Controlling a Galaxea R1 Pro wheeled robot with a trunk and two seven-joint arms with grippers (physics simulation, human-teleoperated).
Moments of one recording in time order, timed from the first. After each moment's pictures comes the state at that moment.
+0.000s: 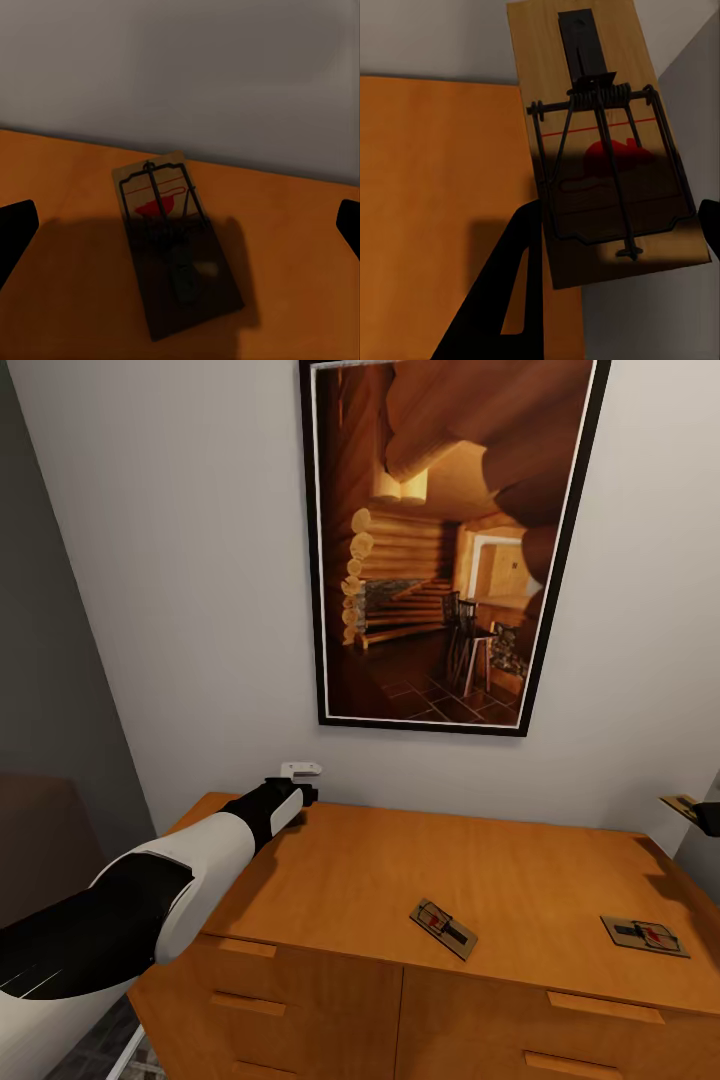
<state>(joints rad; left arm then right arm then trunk) -1.26 -0.17 -0.27 -0.10 0.31 0.31 0.32 -0.90 -0.88 0.19 -0.94 -0.21 1.04 0.48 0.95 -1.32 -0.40</state>
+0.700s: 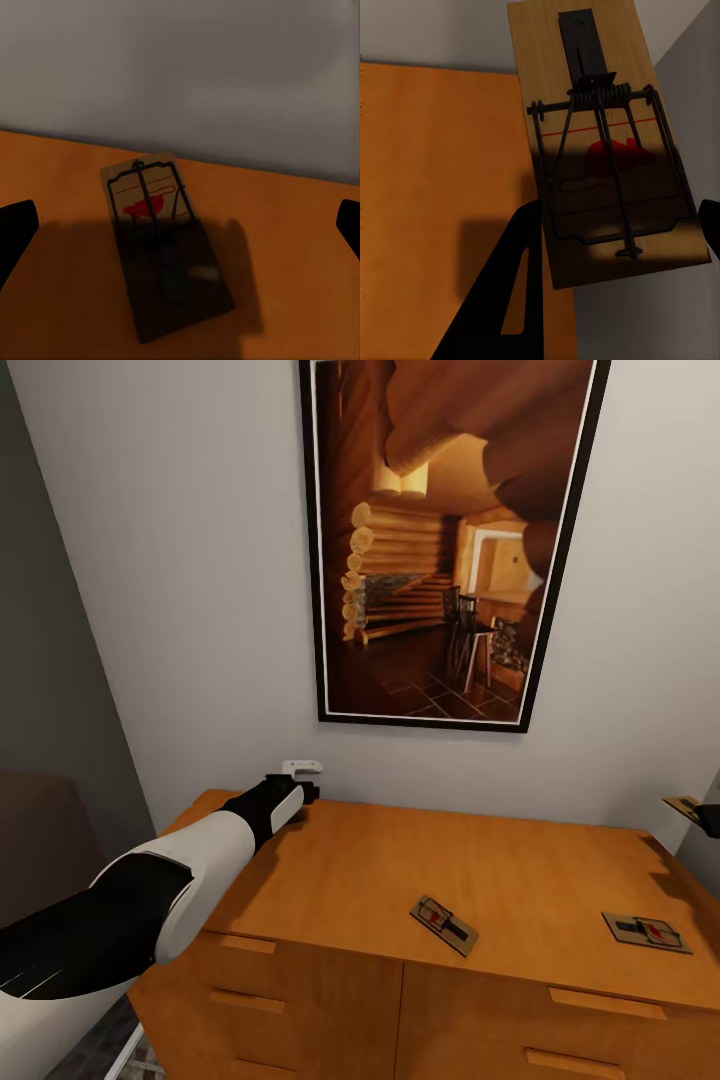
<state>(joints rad) -1.26 -0.17 -0.27 -0.12 0.31 0.33 0.31 -0.90 -0.88 0.19 -0.94 -0.18 1.04 0.49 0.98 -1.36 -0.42</state>
